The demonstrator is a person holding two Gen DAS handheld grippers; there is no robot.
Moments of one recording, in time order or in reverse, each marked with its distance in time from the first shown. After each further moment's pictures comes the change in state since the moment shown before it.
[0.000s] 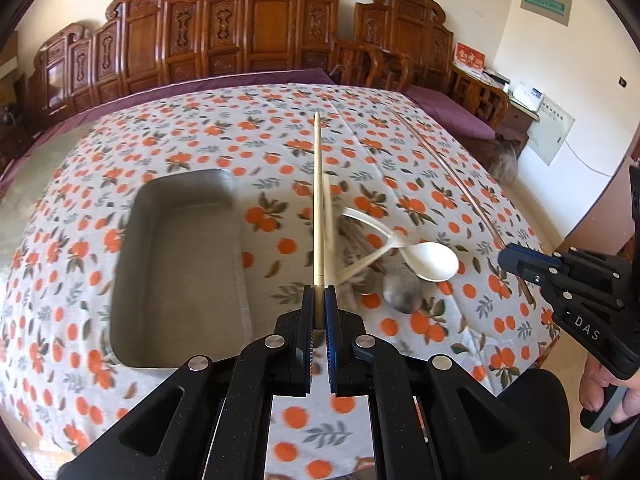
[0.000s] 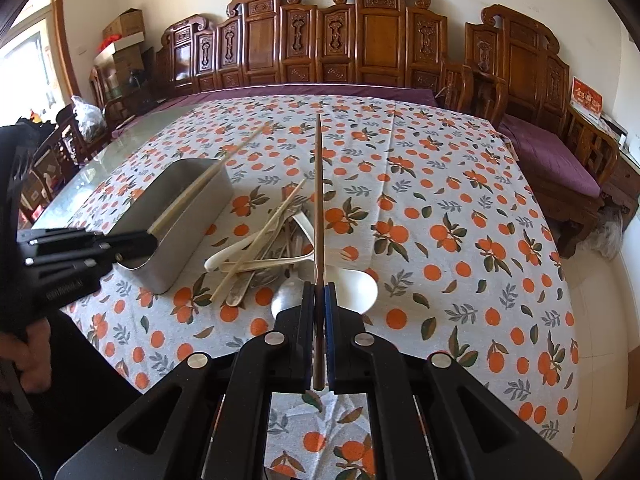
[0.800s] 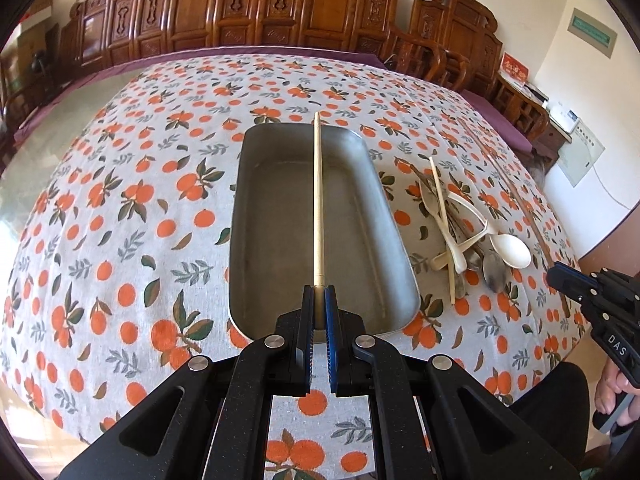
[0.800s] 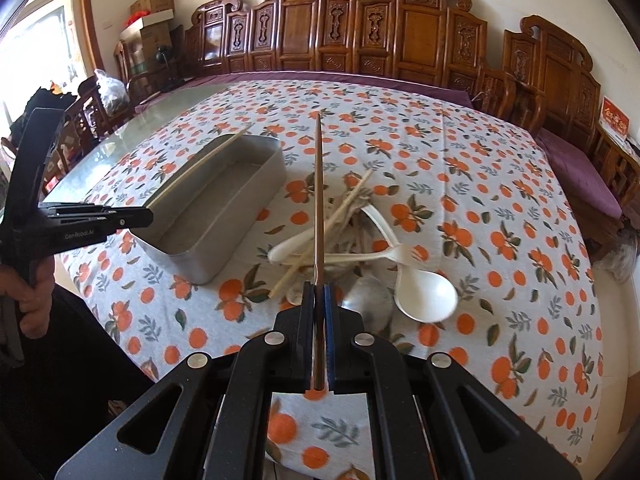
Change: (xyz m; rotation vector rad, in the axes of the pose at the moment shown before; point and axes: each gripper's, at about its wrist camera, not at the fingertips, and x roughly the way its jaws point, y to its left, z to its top) left arm 0.004 0.109 -0.025 -0.134 0.075 0.037; right arm 0.027 0.068 0.004 -0.085 0.040 0.051
